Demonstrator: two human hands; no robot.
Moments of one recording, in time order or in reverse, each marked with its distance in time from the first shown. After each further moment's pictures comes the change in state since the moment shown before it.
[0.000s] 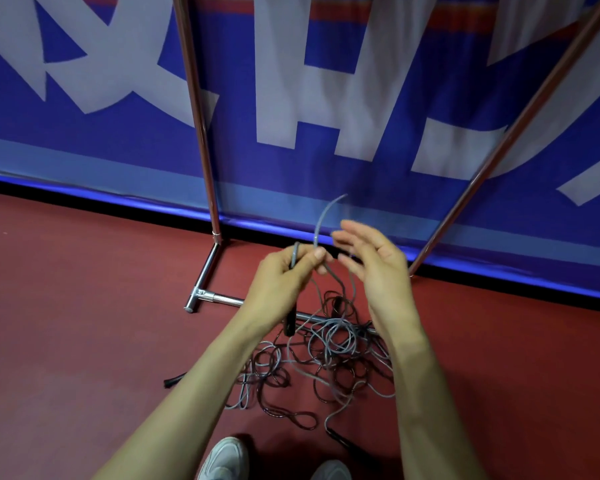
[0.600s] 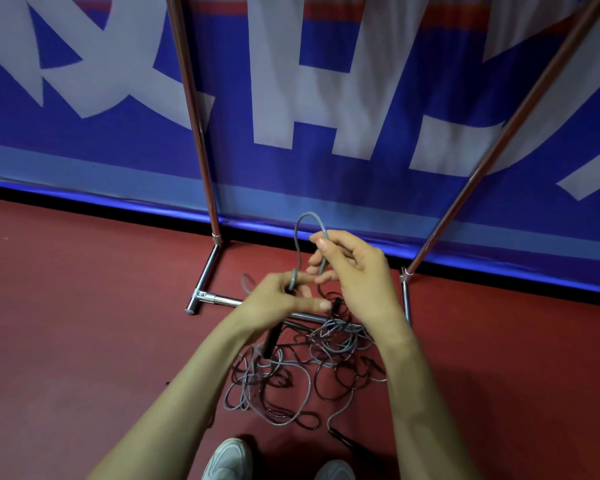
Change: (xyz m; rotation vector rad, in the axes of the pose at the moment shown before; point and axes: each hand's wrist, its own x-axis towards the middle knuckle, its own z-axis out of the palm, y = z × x) left_hand -0.003 -0.021 -0.014 0.085 -0.280 -0.260; right_hand -0.008 -0.004 0.012 -0.244 -0.168 -0.131
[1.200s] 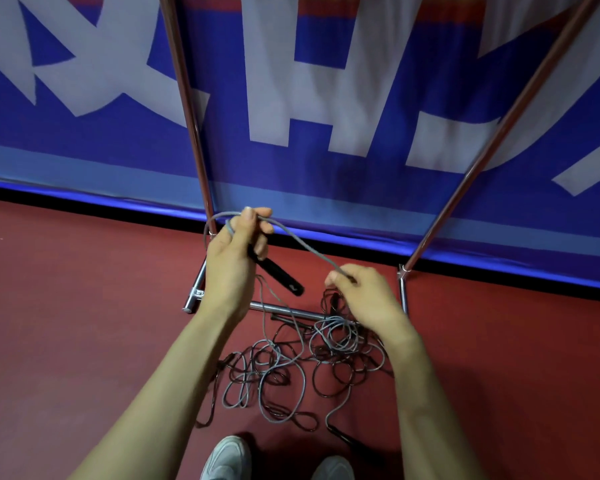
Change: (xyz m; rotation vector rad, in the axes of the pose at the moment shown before) left_hand -0.001 0.037 -0.013 -0.632 0.494 0.450; right_hand 0.000 0.043 -0.032 -0.609 -0.091 0.250
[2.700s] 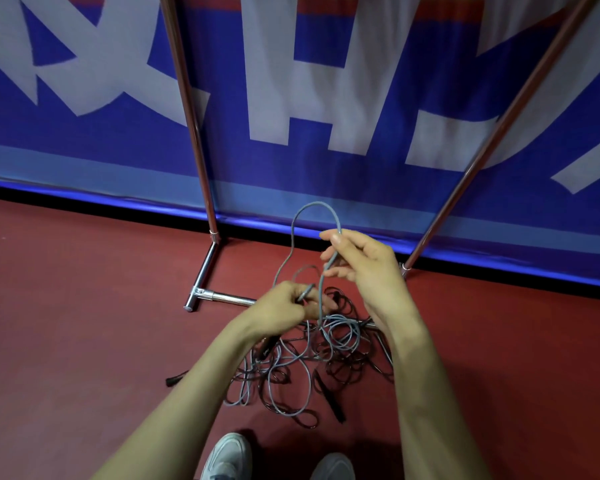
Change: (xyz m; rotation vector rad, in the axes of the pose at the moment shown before) left_hand -0.021 -0.046 -0.008 0.865 -0.656 -0.477; right_hand -0.009 -0.037 -0.010 0.770 0.054 -0.099
